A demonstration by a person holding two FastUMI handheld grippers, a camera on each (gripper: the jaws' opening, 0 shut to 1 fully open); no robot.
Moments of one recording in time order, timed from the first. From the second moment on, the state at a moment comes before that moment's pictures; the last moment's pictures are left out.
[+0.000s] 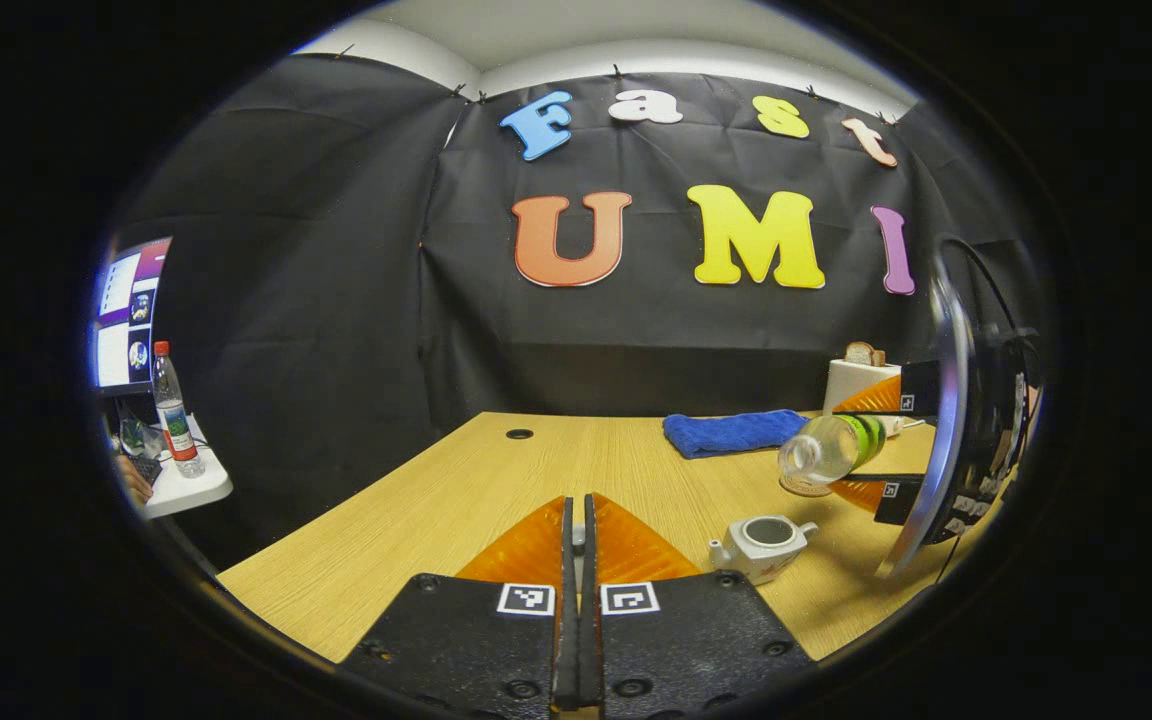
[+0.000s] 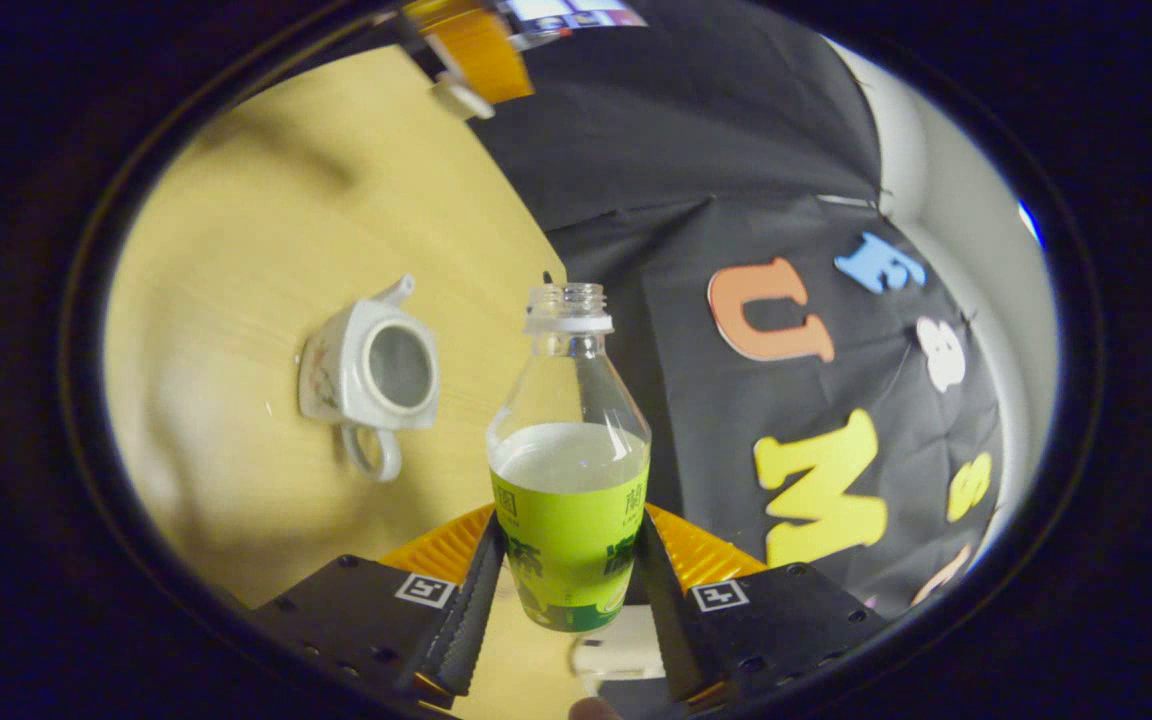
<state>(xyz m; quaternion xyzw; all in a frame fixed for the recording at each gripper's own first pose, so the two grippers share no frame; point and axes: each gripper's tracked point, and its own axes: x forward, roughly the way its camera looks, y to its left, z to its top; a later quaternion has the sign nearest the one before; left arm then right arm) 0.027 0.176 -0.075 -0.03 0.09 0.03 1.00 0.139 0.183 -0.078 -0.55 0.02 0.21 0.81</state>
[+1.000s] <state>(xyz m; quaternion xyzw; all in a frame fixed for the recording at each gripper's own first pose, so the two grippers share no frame) 0.029 0.146 -0.066 -0.02 0.08 0.00 1.00 0.277 0.114 -0.084 0.01 0.13 0.14 0.98</state>
